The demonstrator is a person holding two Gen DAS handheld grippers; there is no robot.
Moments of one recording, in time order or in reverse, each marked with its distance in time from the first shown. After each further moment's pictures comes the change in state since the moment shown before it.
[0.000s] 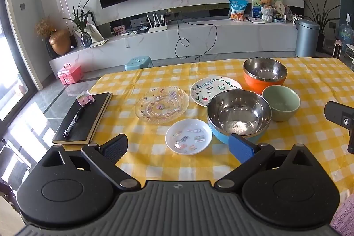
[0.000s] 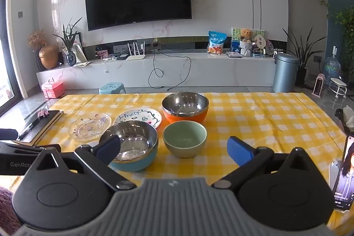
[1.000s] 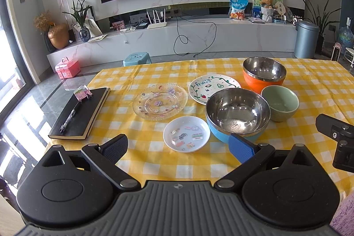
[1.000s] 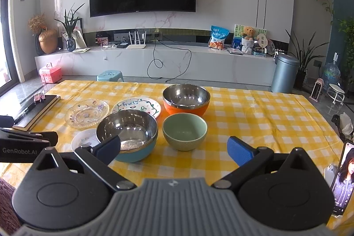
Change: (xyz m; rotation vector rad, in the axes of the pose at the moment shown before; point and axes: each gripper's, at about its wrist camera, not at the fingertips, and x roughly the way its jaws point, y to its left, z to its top) left arm 0.004 -0.002 -0.002 -0.019 0.011 -0.018; right arm 0.005 0.011 0.001 -0.061 0.040 -0.021
